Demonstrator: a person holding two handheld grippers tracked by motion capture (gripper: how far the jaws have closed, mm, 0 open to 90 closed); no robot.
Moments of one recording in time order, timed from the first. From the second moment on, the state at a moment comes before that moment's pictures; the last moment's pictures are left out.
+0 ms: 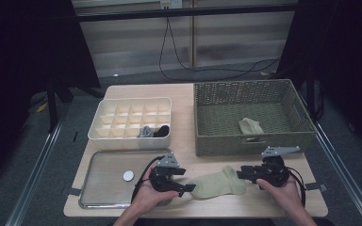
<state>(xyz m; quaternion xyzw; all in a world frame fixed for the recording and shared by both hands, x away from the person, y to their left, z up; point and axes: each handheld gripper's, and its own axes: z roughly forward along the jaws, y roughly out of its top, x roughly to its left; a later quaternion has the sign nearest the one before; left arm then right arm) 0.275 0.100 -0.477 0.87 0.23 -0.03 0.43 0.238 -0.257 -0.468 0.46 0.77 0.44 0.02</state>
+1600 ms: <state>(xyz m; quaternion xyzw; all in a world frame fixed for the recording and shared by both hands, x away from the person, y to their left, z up) 0.264 0.183 -0.477 0.83 0.32 0.02 0.45 0.292 -0.279 -0.373 0.43 0.75 0.51 0.07</state>
